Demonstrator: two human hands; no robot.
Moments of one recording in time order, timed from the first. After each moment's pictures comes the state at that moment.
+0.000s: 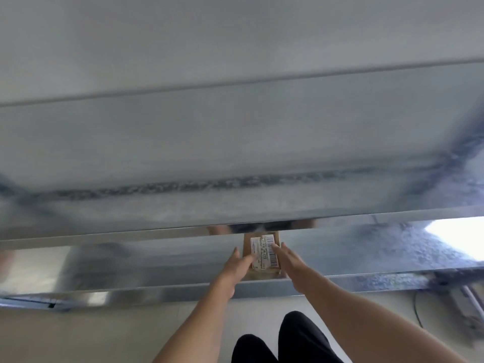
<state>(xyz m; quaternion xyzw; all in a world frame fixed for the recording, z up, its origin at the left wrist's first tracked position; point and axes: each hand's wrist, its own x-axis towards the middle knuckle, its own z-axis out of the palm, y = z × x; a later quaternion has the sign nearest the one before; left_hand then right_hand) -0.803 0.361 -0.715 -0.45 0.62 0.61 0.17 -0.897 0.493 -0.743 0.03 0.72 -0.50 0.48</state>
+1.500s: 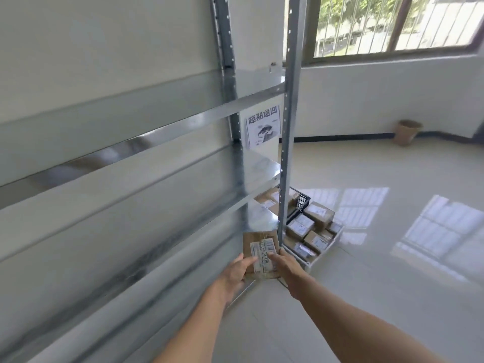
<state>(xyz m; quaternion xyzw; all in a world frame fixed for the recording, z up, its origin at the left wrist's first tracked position) -0.762 0.732 -0.375 -0.08 0.68 0.64 0.34 -0.754 0.903 -0.395 0.19 0.67 -0.70 0.15</state>
